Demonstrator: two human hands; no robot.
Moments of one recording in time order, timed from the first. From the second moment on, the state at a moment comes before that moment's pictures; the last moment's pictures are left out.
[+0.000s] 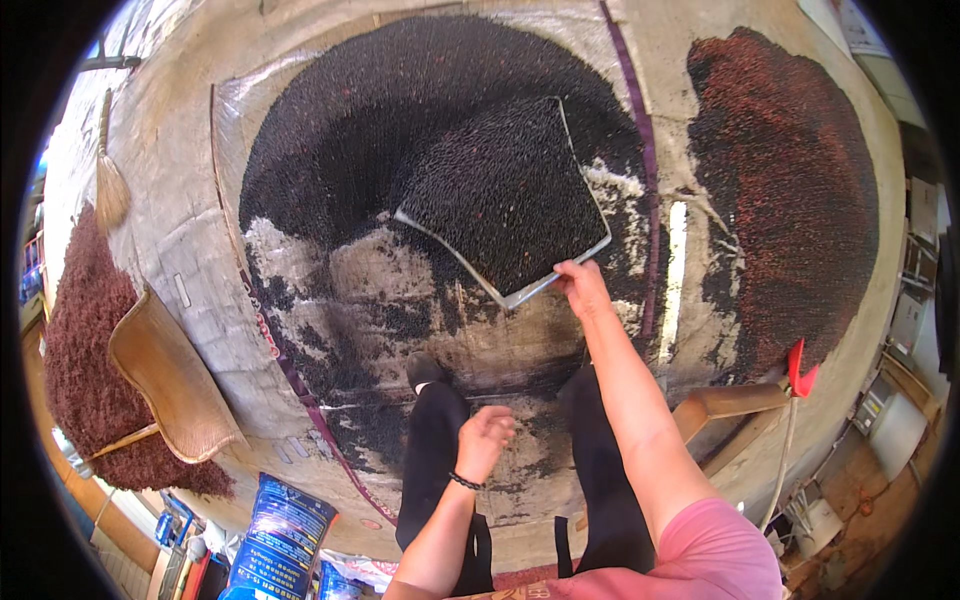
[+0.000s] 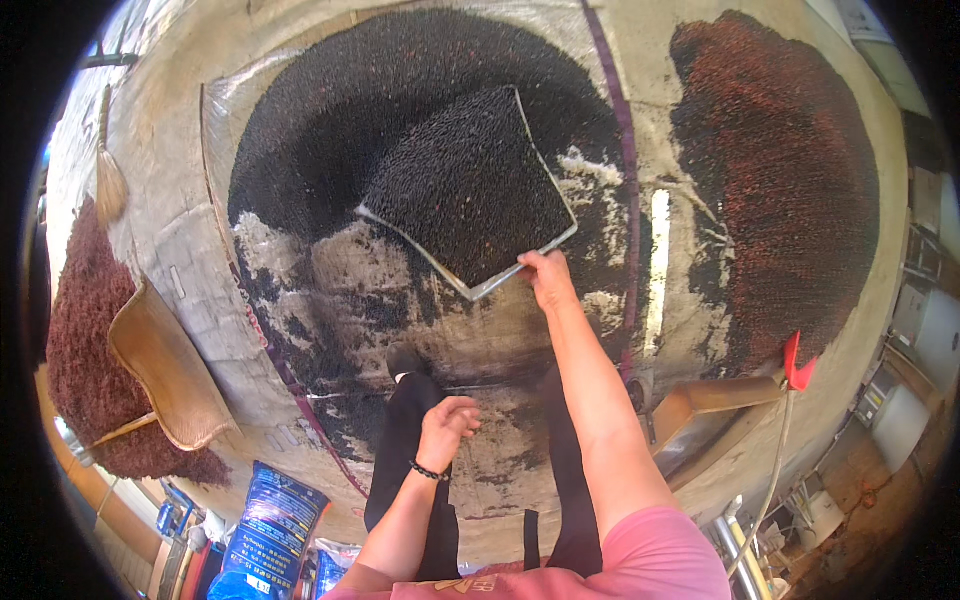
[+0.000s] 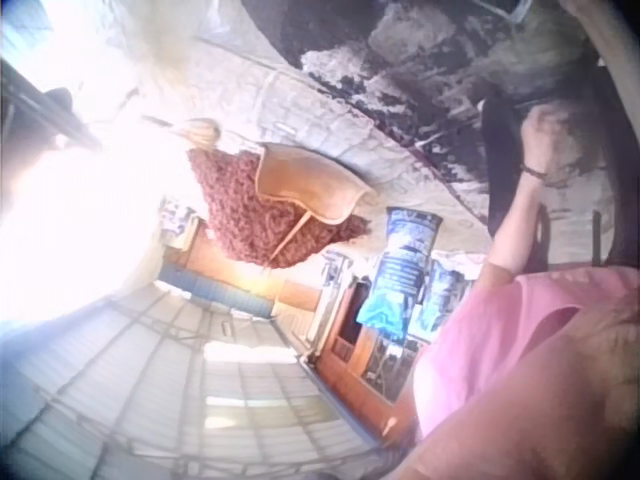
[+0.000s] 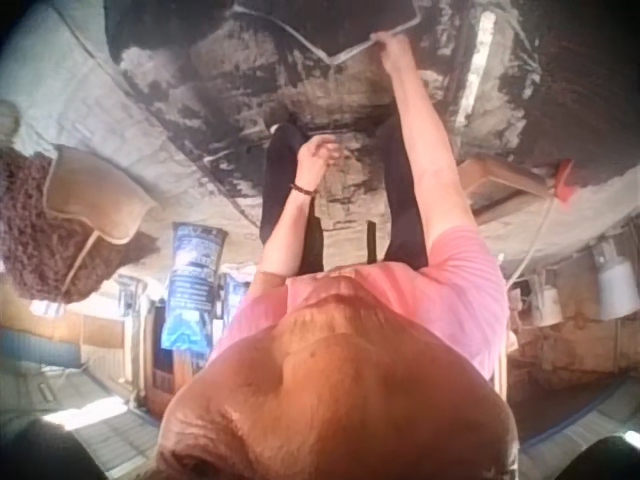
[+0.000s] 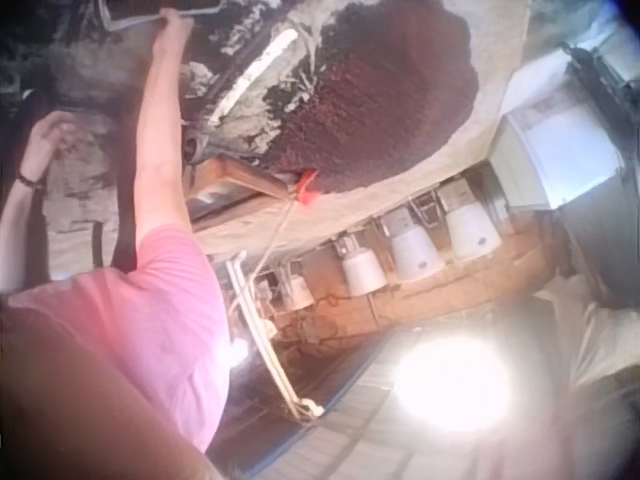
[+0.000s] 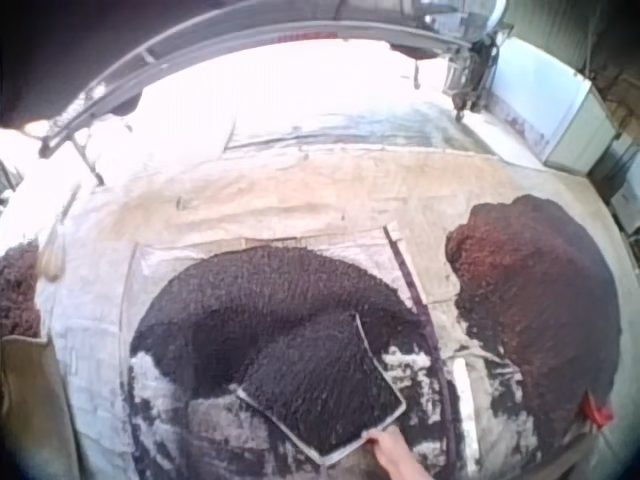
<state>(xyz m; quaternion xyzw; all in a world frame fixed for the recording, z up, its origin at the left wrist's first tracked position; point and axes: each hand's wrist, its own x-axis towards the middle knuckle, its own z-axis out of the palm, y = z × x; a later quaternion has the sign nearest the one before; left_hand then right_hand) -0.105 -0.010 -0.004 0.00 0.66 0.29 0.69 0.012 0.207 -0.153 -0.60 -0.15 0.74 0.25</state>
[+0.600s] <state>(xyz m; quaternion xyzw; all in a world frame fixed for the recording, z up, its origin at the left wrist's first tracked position) -0.195 -0.203 0.185 -0.12 0.77 0.33 0.52 -0.009 0.178 0.119 -0.57 -0.25 0.74 0.27</state>
